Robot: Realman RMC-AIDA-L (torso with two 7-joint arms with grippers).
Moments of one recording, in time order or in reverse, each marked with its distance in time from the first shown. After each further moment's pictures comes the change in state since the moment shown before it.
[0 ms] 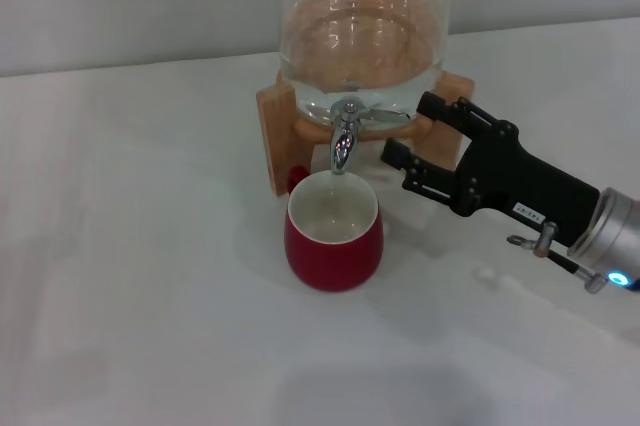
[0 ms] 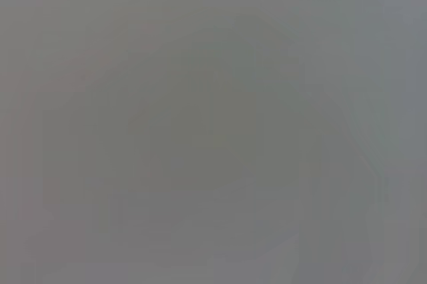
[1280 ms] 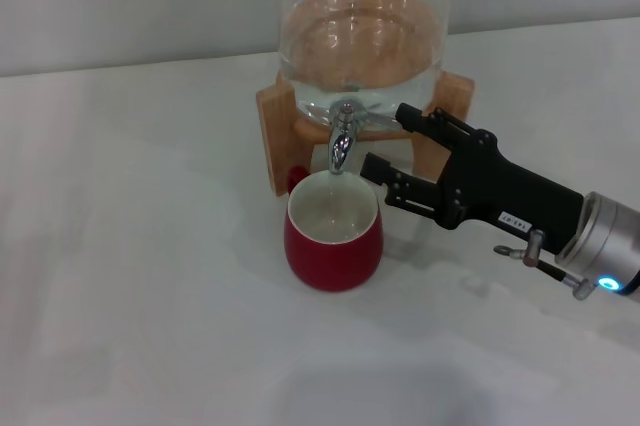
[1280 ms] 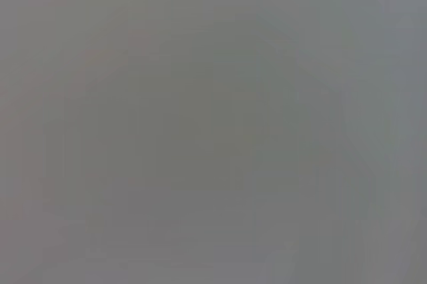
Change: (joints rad) left arm -0.008 0.002 0.000 0.003 0.001 -0.003 0.000; right arm 0.004 -0.005 -0.057 -0.038 -0.007 0.001 0.055
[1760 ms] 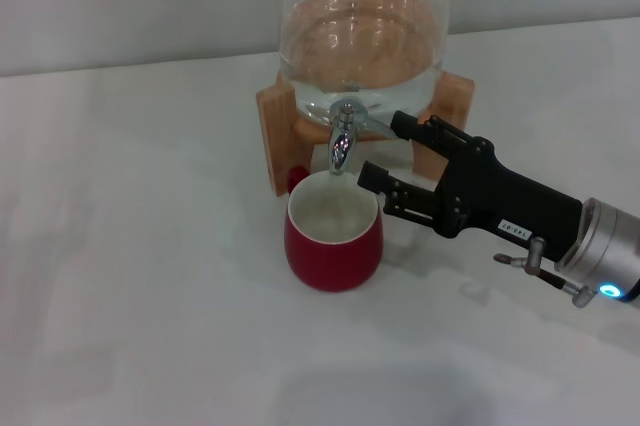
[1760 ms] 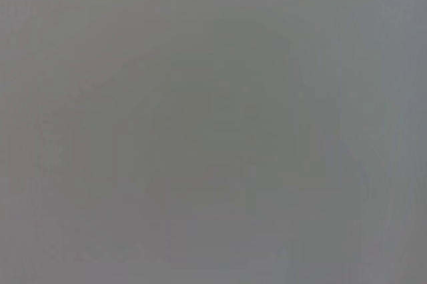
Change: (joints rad) left arm -0.001 0.000 0.007 0.000 0.000 -0.006 0.000; right arm -0.006 0.000 -0.017 -0.005 -0.005 -0.016 0.022
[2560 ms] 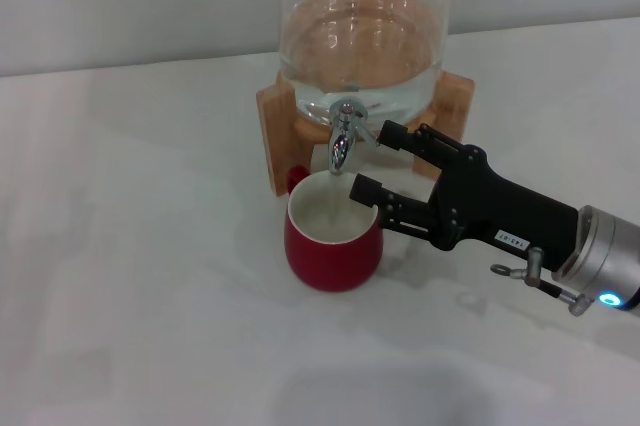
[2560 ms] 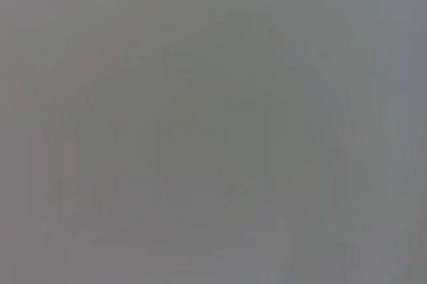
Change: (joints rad) left arm 0.004 -0.002 0.002 0.000 0.000 0.000 0.000; right arm -0.003 0.000 -0.032 -0.011 0.000 -0.030 0.013
